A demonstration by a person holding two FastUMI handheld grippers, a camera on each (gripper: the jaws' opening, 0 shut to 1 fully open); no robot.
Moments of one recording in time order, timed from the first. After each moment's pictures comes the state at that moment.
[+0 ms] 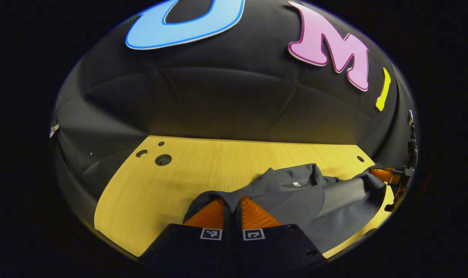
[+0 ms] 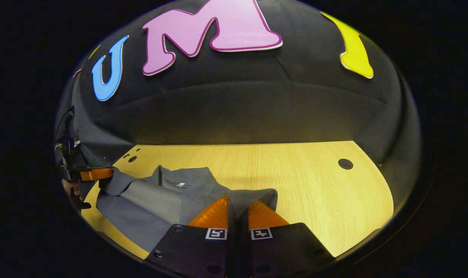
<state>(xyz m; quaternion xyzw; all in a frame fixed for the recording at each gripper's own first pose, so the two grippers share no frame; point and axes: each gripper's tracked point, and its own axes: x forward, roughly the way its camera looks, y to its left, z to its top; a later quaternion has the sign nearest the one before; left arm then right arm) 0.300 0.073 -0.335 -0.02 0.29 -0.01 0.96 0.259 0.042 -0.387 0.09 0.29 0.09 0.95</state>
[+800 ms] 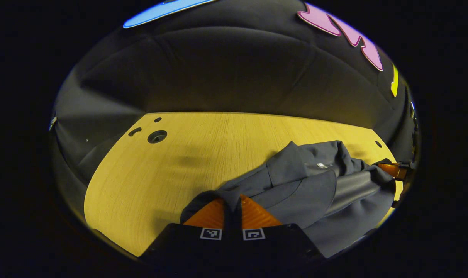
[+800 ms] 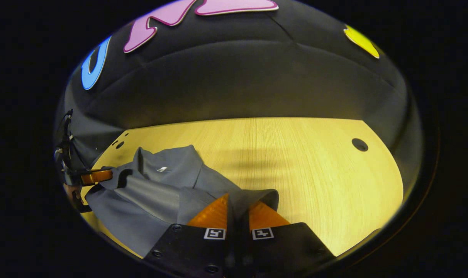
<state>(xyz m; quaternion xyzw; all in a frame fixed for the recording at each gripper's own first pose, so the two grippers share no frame) 0.309 0.080 -0.403 -0.01 0.35 0.02 0.94 0.267 0.050 -0.459 0.09 0.37 0.09 0.92</state>
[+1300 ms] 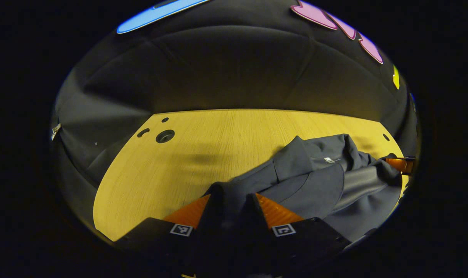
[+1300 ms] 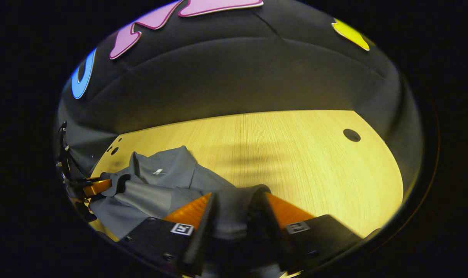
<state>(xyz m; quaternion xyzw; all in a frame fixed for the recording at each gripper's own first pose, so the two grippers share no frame) 0.298 0.089 -0.395 0.00 0.36 0.05 0.93 0.260 0.038 -0.442 0.10 0.38 0.06 0.92</state>
